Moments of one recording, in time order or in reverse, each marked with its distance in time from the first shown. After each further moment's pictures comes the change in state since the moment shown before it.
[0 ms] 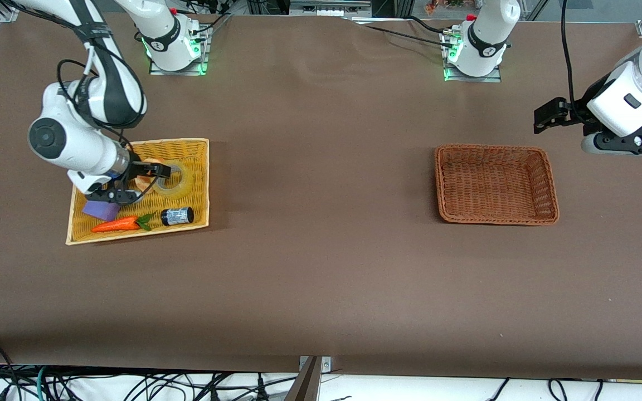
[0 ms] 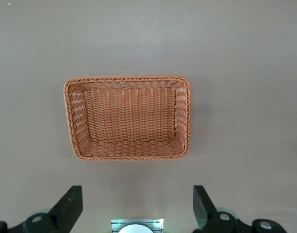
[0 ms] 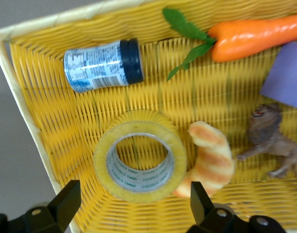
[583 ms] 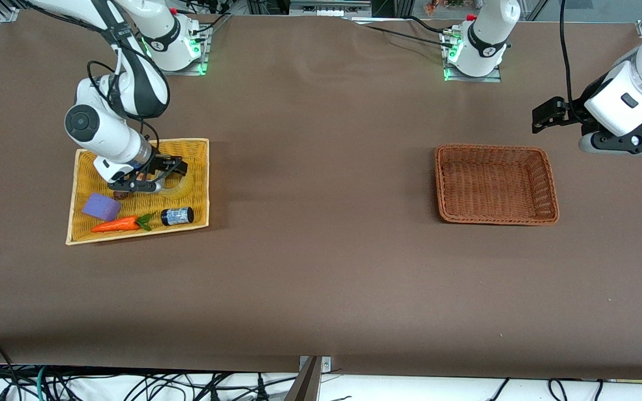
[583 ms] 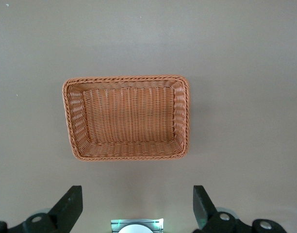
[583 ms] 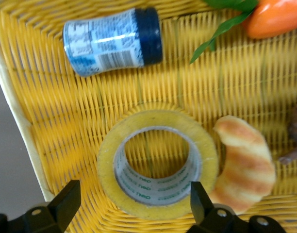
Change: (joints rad) left arm 0.000 0.000 -0.006 0.000 0.000 0.000 0.000; right arm 0.000 -0.008 0.044 -0.163 0.000 0.230 0.039
